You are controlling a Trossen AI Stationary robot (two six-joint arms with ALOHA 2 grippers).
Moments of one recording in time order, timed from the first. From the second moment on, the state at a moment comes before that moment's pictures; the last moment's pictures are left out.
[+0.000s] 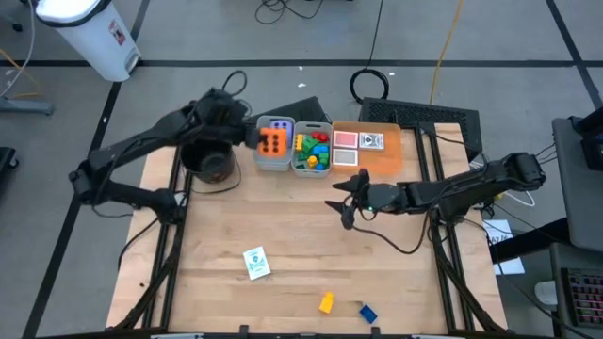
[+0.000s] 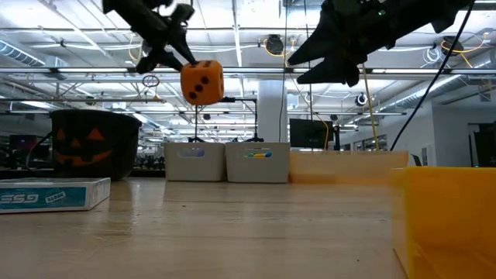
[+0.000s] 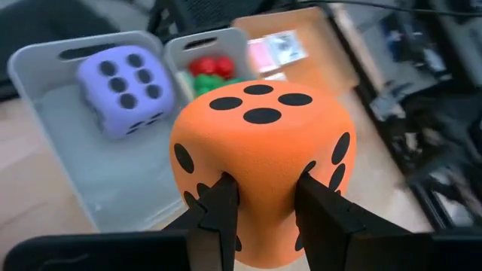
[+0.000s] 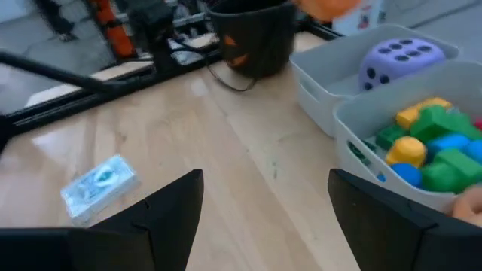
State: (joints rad) left arm 0.61 1.25 1.18 -0.62 0.23 -0.58; right arm 0.13 1.25 0.68 0.19 0.39 0.39
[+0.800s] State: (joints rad) left arm 0.71 1.58 1.35 -0.79 0.35 -0.62; right arm -0.02 1.02 0.68 -0.06 0.26 0.27
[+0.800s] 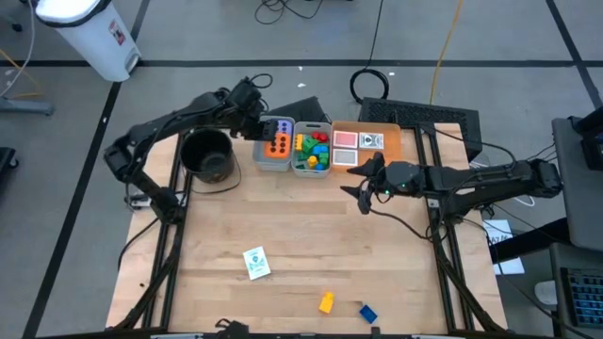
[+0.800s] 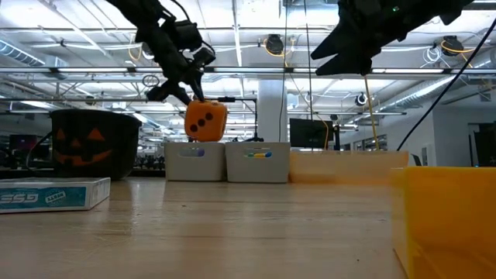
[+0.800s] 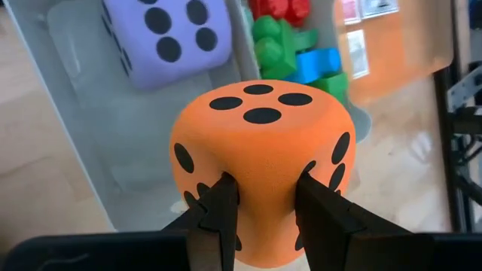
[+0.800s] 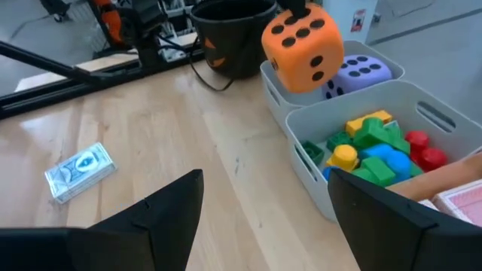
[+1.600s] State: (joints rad) left arm 0.74 1.73 1.35 -0.75 0.41 -0.58; right arm -0.03 1.02 0.68 -0.06 0.26 0.24
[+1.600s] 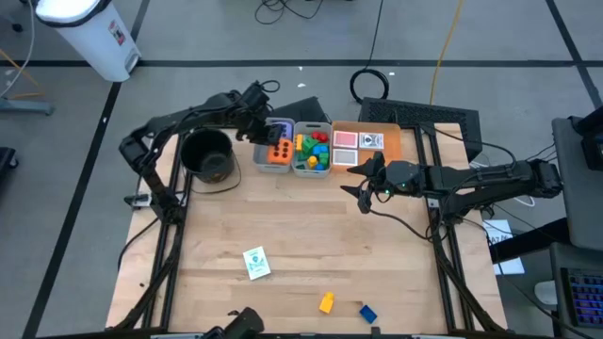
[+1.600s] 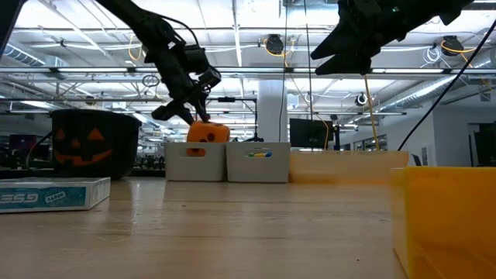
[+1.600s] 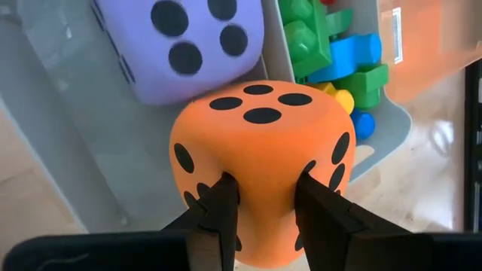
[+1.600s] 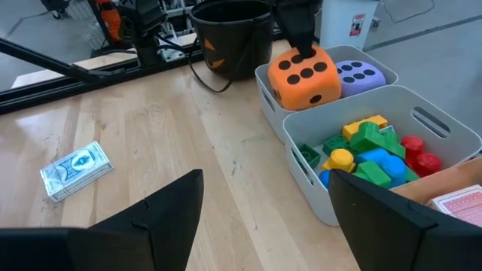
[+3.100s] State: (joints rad) left arm 0.75 1.79 1.33 -0.74 0.36 -0.58; right arm -0.05 1.02 0.68 -0.05 0.26 0.25
